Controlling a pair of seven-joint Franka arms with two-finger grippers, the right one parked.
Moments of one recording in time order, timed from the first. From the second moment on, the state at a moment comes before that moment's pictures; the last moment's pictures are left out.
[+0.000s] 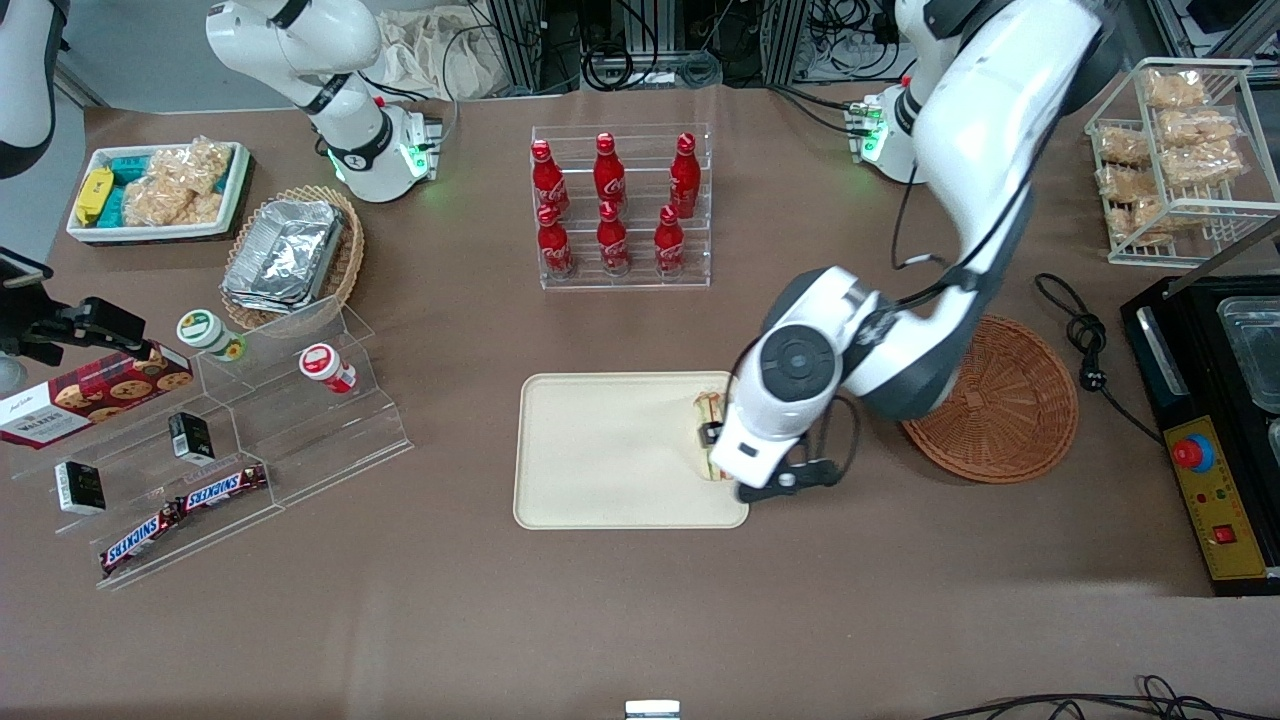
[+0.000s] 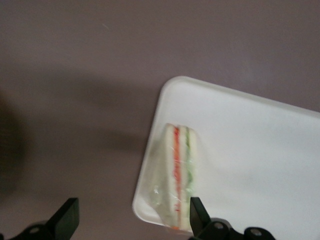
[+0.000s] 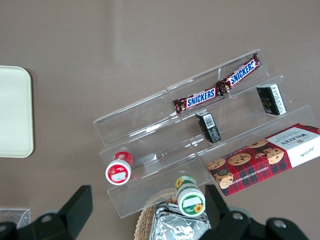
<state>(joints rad) -0.18 0.68 -0.47 -1.28 0.30 1.85 -0.93</state>
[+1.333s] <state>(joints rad) 0.30 0.07 -0.33 -1.72 0.02 1.72 -0.26</state>
